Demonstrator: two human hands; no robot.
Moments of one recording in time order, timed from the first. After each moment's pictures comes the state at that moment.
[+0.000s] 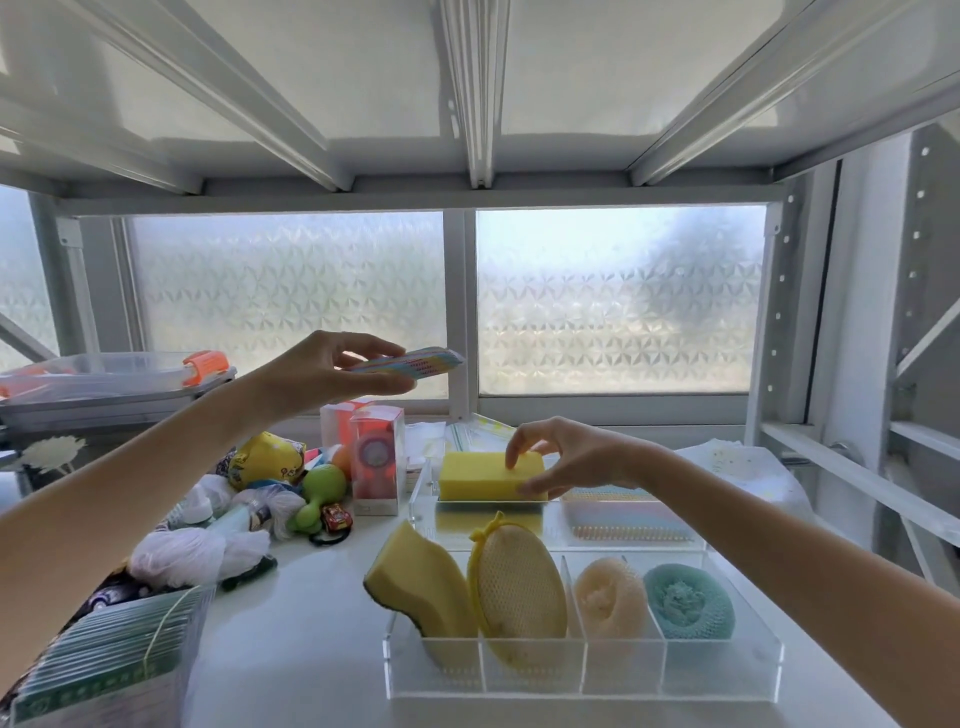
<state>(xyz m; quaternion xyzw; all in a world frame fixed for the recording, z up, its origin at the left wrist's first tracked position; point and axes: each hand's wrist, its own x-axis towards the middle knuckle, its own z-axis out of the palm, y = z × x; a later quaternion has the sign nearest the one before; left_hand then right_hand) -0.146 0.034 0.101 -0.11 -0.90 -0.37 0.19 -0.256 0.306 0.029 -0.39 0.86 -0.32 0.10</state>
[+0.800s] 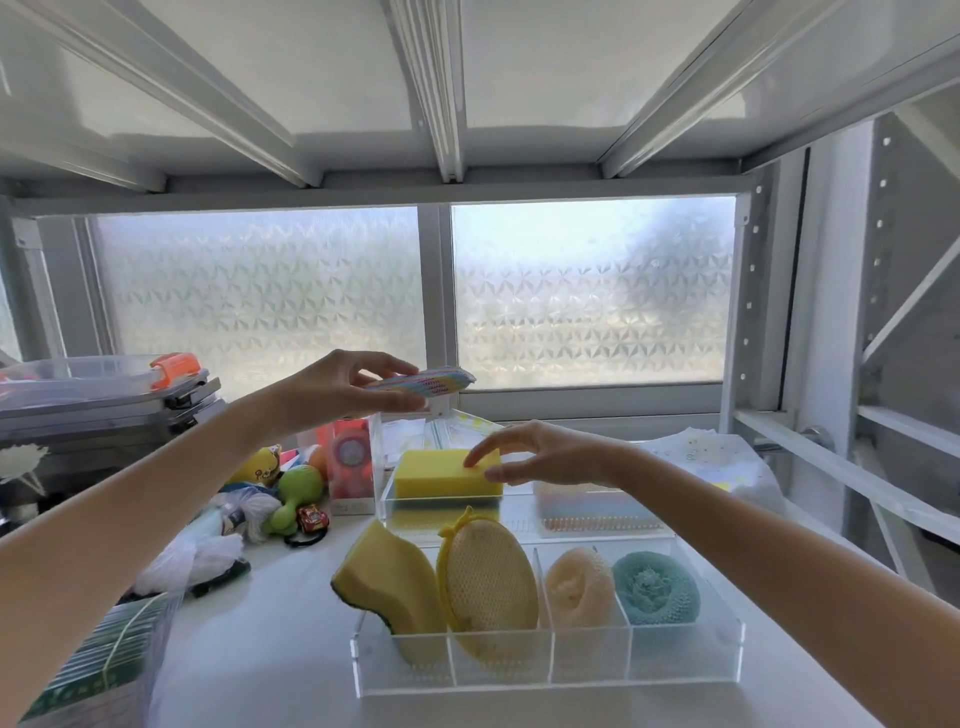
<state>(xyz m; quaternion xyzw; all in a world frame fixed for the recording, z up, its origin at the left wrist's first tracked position) -0.167 0.063 0.088 -0.14 -0.91 -0.38 0.12 -0.262 0.311 0.021 -0.43 0.83 -0.34 0.11</state>
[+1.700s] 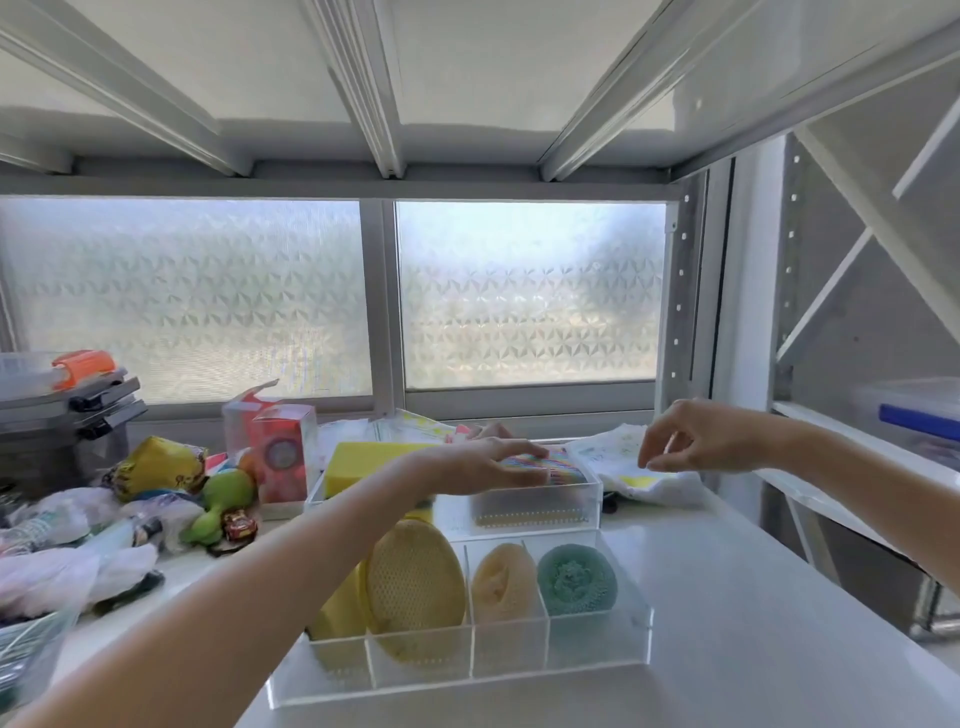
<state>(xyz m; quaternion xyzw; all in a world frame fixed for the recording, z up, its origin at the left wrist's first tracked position) -0.253 0.225 0.010 -0.20 -0.97 -0.16 -0.03 -0.254 0.510 0.049 -0.25 0.96 -0.11 -0.02</state>
